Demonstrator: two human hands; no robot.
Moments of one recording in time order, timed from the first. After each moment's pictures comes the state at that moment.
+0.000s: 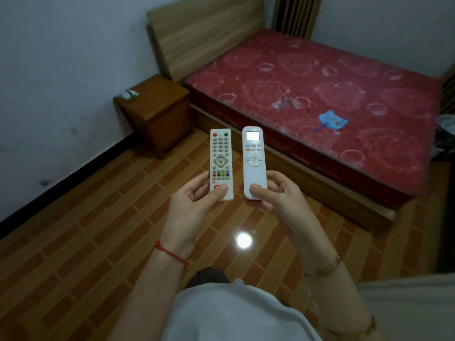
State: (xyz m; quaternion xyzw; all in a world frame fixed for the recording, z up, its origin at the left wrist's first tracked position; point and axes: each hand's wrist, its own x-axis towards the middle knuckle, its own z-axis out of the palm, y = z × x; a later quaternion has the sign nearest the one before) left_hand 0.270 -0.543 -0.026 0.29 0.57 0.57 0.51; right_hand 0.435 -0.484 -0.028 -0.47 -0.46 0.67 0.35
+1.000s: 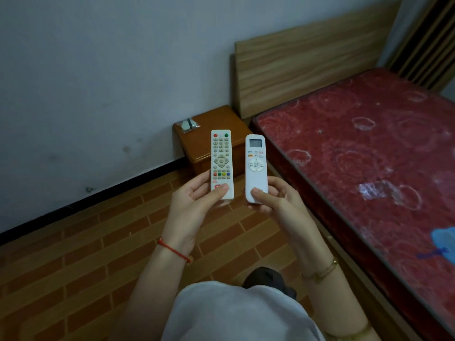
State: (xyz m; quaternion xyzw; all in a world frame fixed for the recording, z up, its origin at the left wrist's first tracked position) left_hand 0.023 -0.126 -0.027 0.16 0.67 0.63 0.37; right_hand 0.152 -0.009 -0.052 -0.38 -0.52 0.74 0.22
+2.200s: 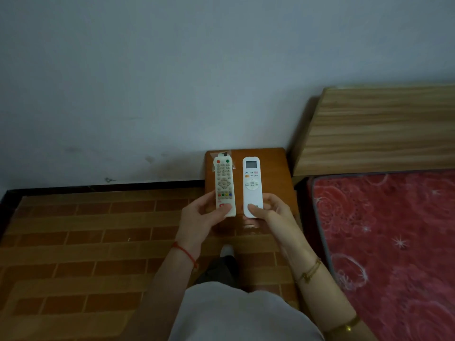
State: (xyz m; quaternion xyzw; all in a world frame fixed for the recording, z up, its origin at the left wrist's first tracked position) left_hand -0.285 0.218 -0.103 -0.07 0.72 0.62 0.30; right_hand -0.218 0.373 -0.113 -0.36 -0.54 0.76 -0.03
